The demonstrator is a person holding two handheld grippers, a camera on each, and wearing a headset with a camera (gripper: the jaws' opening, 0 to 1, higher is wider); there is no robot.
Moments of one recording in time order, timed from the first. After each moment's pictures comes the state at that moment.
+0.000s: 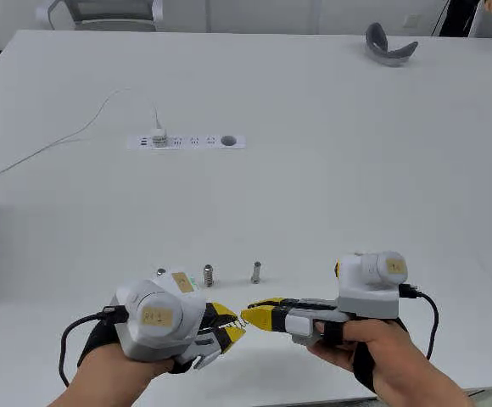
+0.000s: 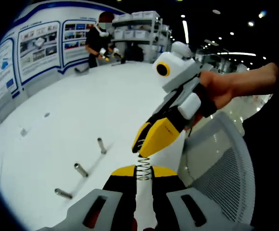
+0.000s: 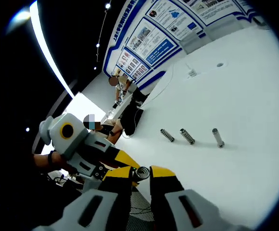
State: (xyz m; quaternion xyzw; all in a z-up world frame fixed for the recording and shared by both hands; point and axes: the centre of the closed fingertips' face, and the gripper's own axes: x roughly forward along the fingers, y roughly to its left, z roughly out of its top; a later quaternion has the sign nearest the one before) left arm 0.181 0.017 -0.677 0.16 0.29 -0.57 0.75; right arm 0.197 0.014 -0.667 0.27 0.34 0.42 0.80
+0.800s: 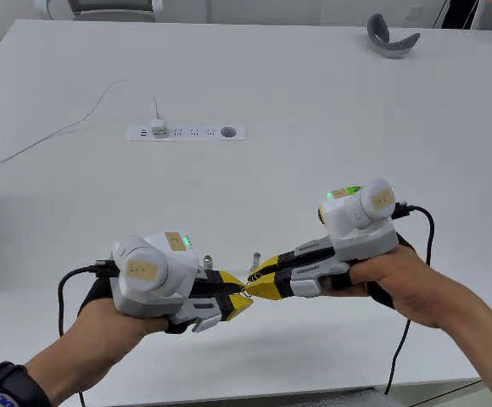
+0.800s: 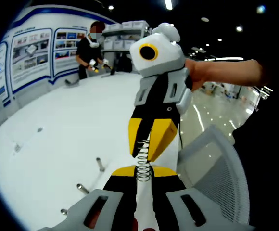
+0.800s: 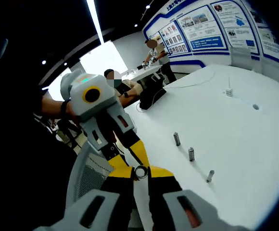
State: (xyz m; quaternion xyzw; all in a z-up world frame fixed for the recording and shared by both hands) left arm 0.194 0.002 -0.645 0.13 0.26 -0.62 0.73; right arm 0.198 0.017 -0.627 -0.01 0.34 0.58 0.74
